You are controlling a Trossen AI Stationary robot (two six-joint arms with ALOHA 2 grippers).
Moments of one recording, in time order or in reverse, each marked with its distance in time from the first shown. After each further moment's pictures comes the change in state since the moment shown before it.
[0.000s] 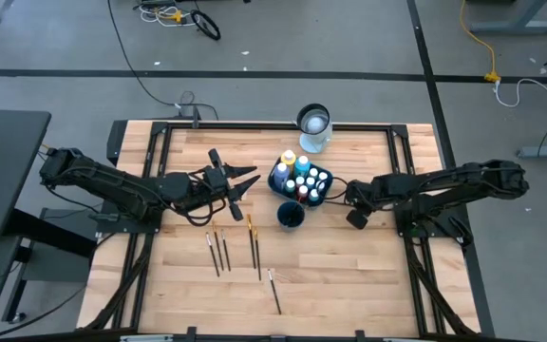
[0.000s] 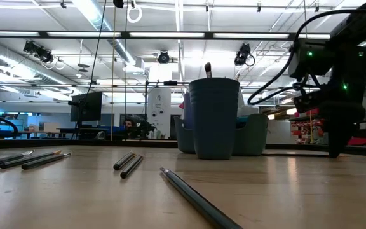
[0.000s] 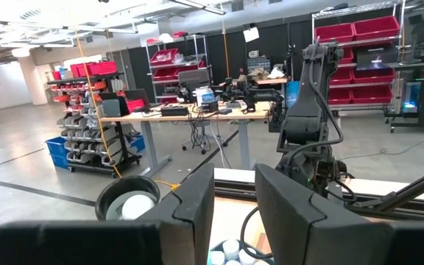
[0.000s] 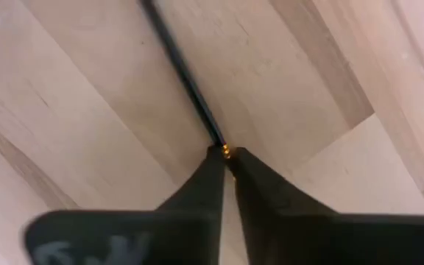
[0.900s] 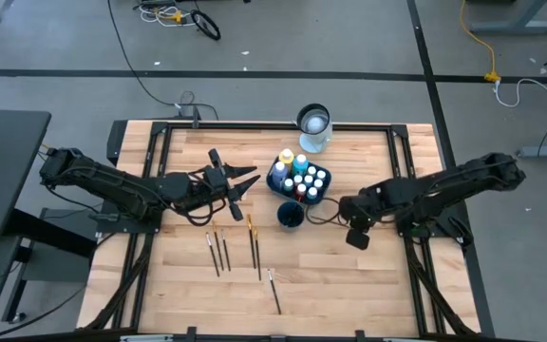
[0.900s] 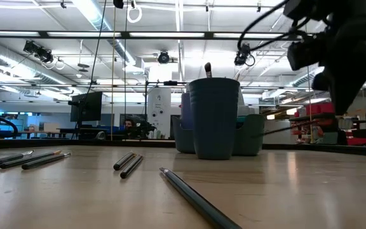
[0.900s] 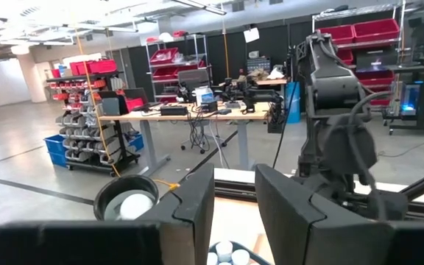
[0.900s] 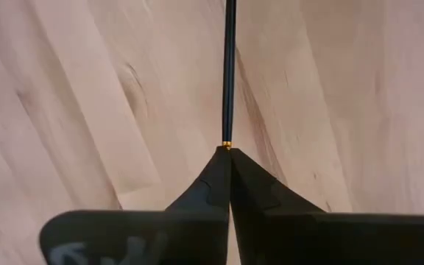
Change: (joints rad) left arm 0.000 0.000 0.000 0.000 0.000 -0.013; right arm 0.288 0.006 0.340 -0.243 -0.148 0.027
